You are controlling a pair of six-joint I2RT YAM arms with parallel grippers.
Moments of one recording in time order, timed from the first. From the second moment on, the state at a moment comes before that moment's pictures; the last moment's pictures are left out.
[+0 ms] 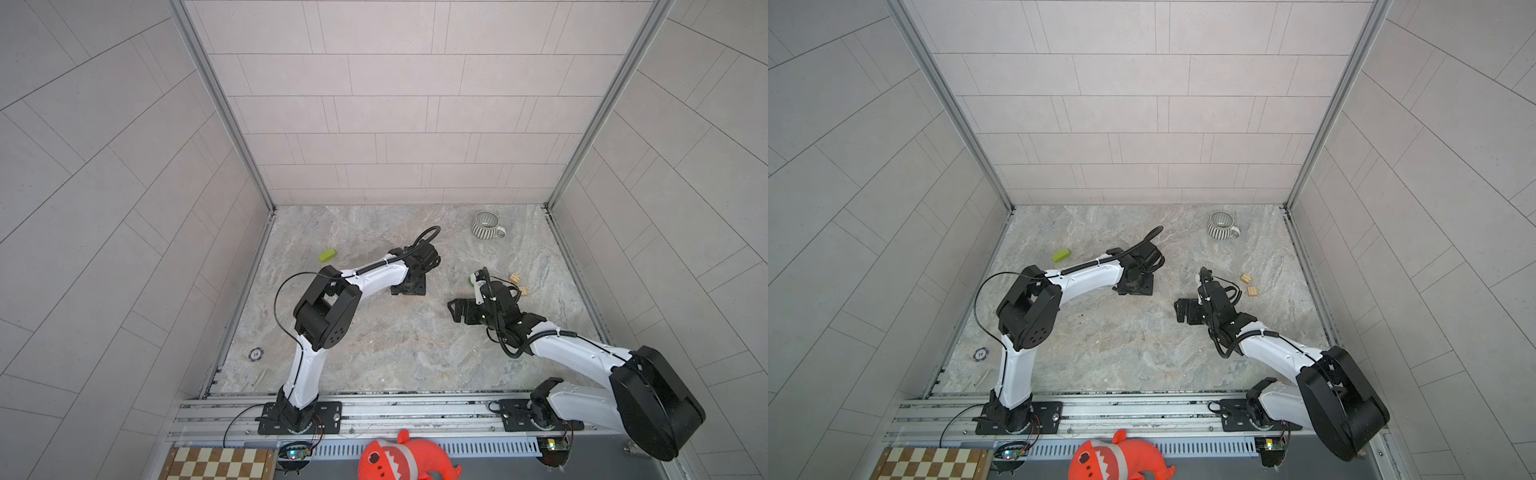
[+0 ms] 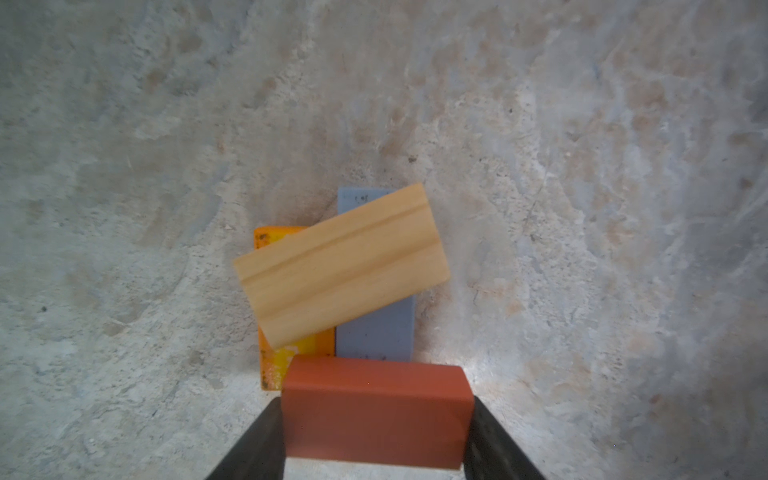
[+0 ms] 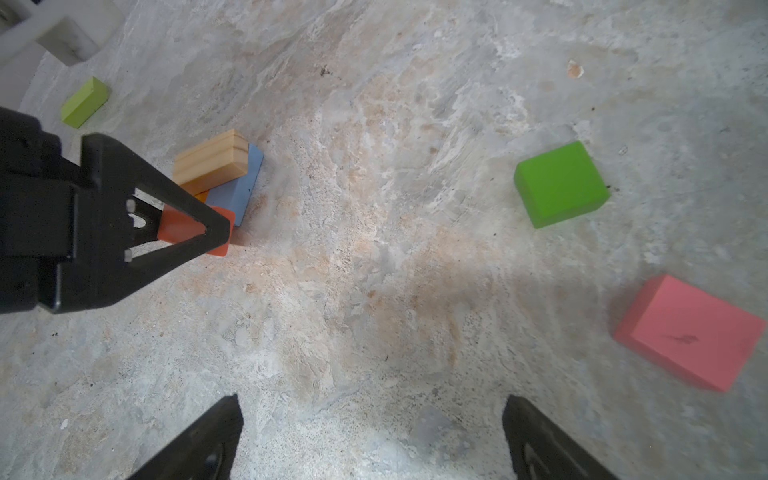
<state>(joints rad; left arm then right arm) -0.72 2.06 1.53 -0.76 -0.15 -0.68 0.48 1.20 0.46 0.01 0.01 0.48</state>
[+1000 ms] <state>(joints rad) -0.69 2.08 1.56 -0.77 -0.15 -0.65 0.48 1.23 0.46 0.02 -0.01 0.50</state>
